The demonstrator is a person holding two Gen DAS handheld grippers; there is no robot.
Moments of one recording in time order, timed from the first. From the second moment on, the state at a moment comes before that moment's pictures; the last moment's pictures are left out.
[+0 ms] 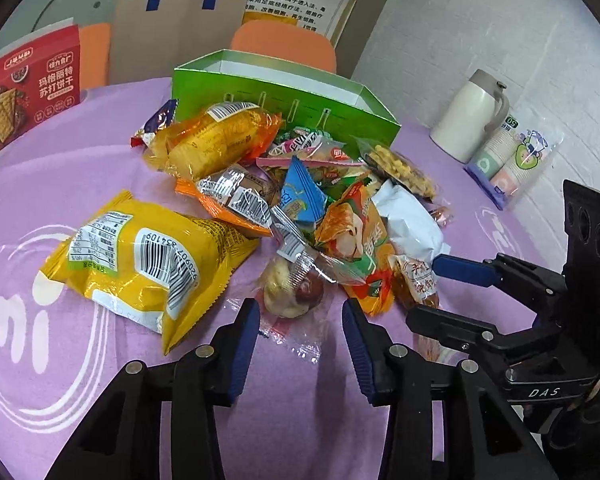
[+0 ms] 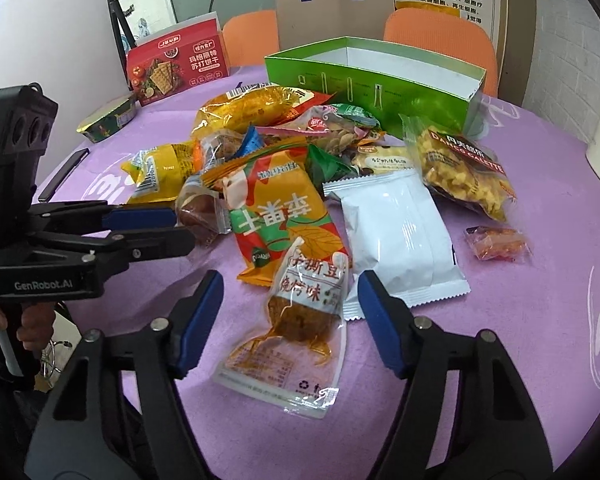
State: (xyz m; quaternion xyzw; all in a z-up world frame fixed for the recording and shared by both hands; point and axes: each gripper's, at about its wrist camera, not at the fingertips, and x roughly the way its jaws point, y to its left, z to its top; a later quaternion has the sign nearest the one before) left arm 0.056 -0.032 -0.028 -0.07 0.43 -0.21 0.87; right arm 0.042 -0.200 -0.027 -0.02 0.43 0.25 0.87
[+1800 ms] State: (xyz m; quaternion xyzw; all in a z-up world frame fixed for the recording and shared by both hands) left arm 0.189 -0.038 0.098 -0.07 0.34 -0.20 0.91; right arm 0.148 -0.232 0.062 0.04 0.31 0.19 0.93
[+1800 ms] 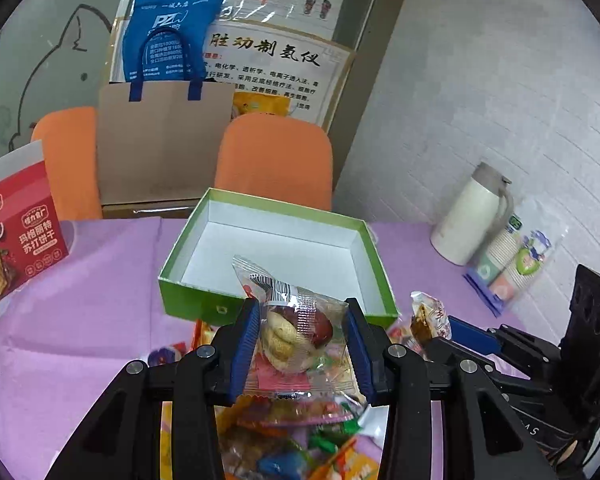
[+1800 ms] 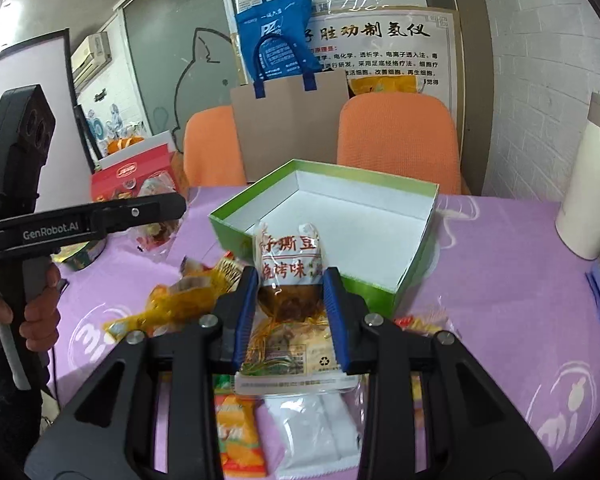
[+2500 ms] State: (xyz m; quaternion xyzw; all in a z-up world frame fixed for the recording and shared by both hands) left arm 0.324 -0.065 0.015 -0.08 0.44 -0.13 0.88; right arm 0.271 -0.240 -0.010 0.02 0.38 0.13 0.91
